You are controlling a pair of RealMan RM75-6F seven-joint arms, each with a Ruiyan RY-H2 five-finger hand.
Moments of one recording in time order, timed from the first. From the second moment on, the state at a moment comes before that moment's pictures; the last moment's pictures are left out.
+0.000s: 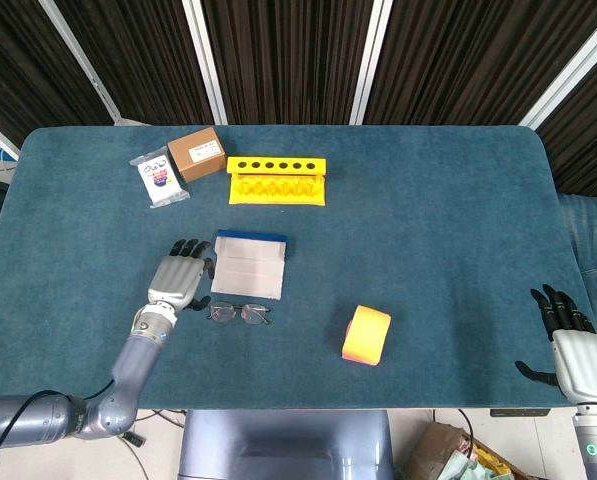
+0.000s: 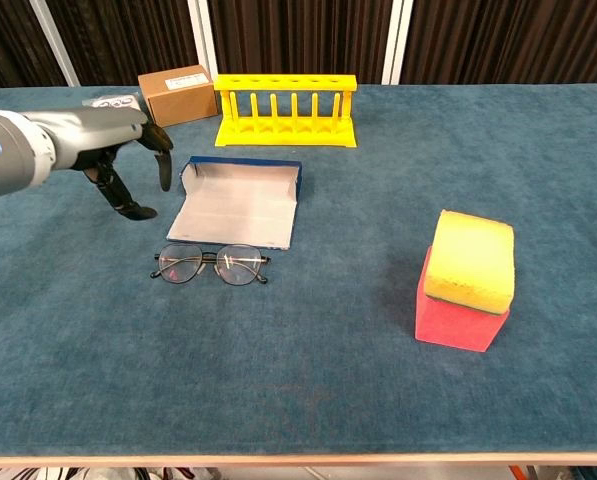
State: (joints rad) left arm -0.86 -1.50 -0.17 -1.74 0.58 1.11 0.71; right arm 0.08 -1.09 0.07 -1.68 -1.41 1.42 -0.08
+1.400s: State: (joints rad) left arm -0.93 -1.74 -0.15 -1.57 0.54 1.13 0.80; right arm 0.08 -1.09 0.08 -1.68 -1.39 1.41 -0.08
